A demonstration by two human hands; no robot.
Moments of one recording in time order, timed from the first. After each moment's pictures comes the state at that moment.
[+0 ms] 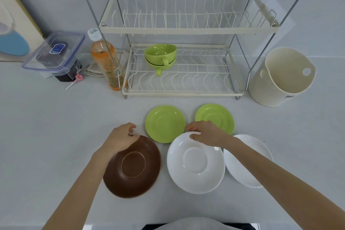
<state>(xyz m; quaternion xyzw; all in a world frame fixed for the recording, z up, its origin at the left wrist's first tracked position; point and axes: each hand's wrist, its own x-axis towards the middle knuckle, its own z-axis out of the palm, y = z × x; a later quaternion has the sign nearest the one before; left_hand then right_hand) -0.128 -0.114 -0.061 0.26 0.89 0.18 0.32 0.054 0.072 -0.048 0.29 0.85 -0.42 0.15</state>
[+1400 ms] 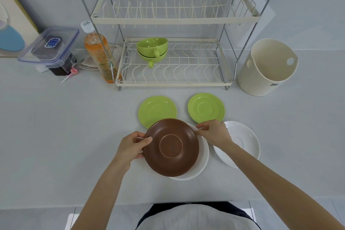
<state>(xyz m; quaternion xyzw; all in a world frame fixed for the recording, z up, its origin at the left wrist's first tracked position) -0.042 -0.128 -0.064 0.06 0.75 0.50 0.43 0.107 0.059 -0.060 0.47 0.79 -0.39 0.03</state>
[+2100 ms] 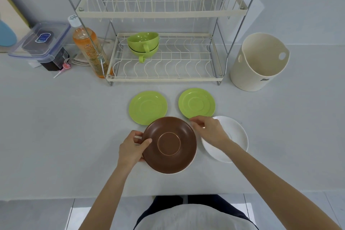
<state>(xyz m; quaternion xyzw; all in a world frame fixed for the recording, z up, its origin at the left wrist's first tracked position) -0.002 -0.116 -0.077 0.08 0.82 0.46 0.34 0.131 0.062 -0.050 0.41 0.81 -0.42 0.00</state>
